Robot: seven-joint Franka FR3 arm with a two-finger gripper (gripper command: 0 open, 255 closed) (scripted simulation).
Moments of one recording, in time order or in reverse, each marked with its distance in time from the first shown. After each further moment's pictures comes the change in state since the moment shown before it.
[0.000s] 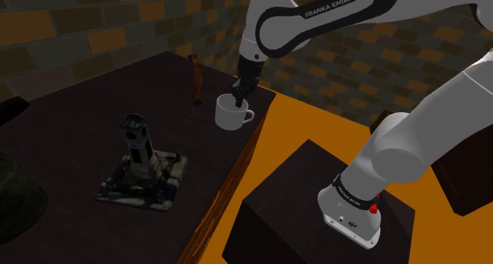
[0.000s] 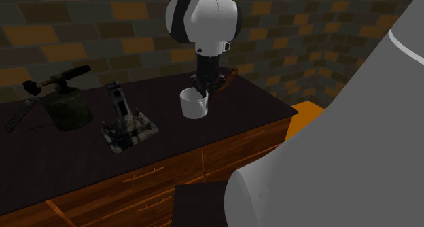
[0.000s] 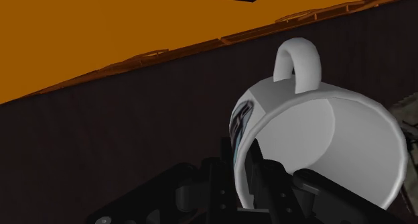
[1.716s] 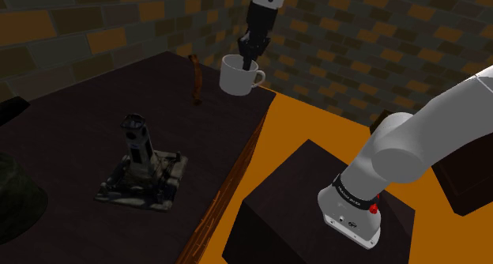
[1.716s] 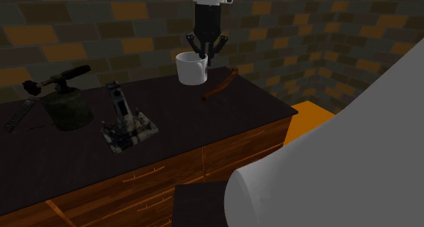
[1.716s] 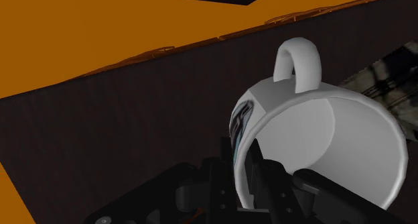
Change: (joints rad) arm -0.005 -0.097 -0.017 0.264 -0.007 -0.361 0.011
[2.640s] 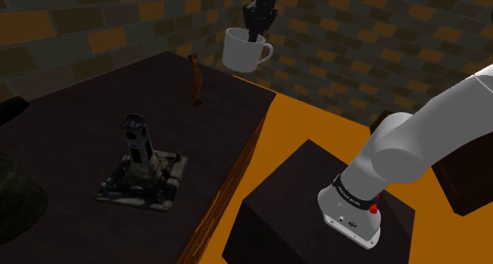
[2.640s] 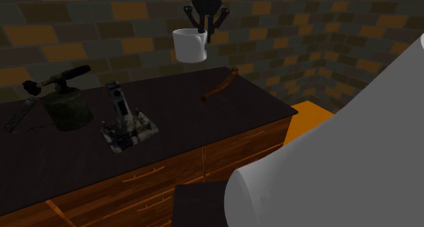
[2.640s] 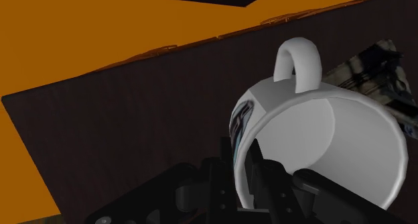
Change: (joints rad) arm -0.003 0.010 -0.005 0.199 -0.006 -0.189 0.011
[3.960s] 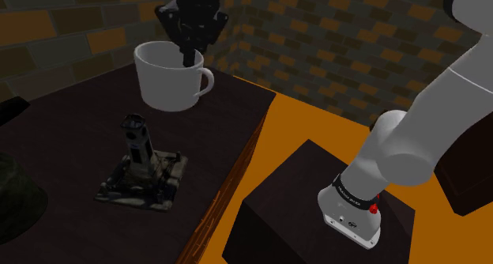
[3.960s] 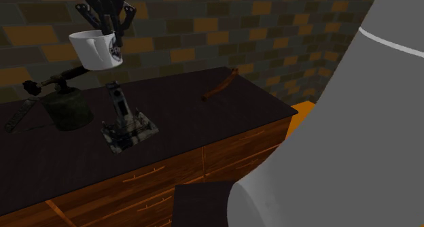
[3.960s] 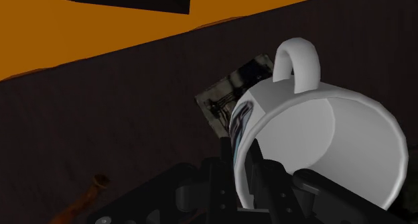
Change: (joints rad) arm 0.170 0.203 0.327 0.232 -0.005 0.001 0.500
